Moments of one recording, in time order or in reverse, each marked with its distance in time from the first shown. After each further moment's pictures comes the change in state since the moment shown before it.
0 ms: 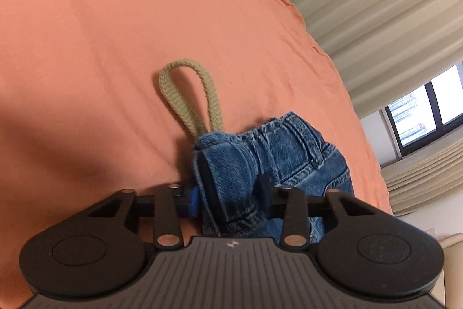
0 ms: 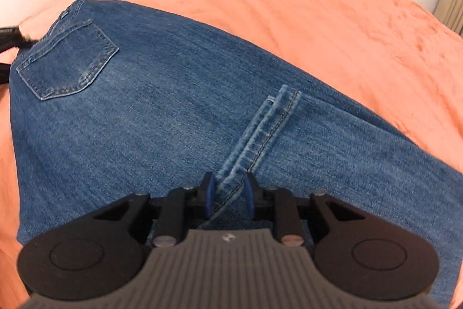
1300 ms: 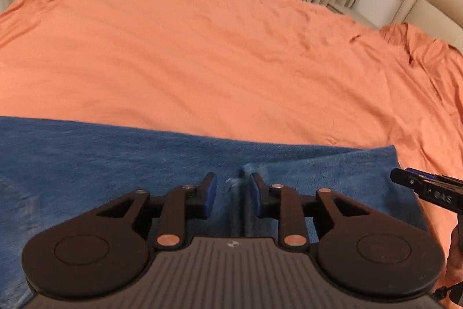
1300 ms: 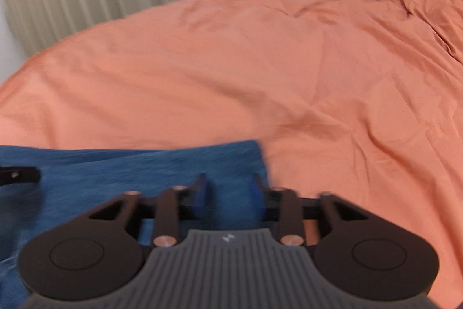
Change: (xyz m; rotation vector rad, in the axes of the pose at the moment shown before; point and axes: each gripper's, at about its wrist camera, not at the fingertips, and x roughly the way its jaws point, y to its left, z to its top) left arm 0.064 -0.307 -0.259 0.935 0.277 -0.026; right arm -0.071 -0.180 -0.061 0.491 -0.268 -0.229
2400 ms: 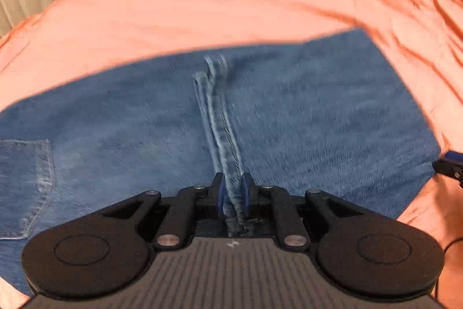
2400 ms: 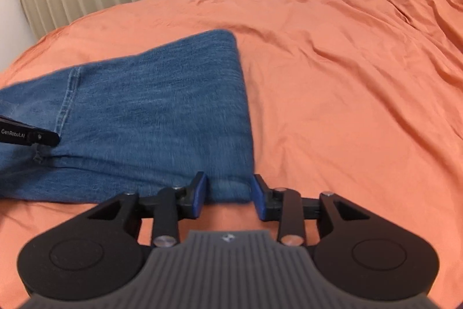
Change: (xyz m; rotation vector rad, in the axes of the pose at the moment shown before) left arm -0.018 -0.063 -0.060 0.253 0.098 0.085; right arm -0.122 -0.021 -0.127 0.039 0.008 -0.082
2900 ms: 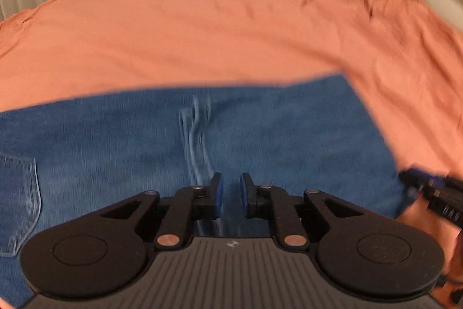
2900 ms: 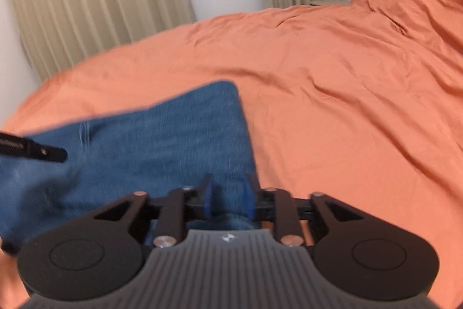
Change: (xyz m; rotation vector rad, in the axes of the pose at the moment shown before) left arm 0.004 0.004 0.015 -0.054 -0.008 -0.099; right arm 0.012 0.011 0.010 -0.007 -0.073 0.021
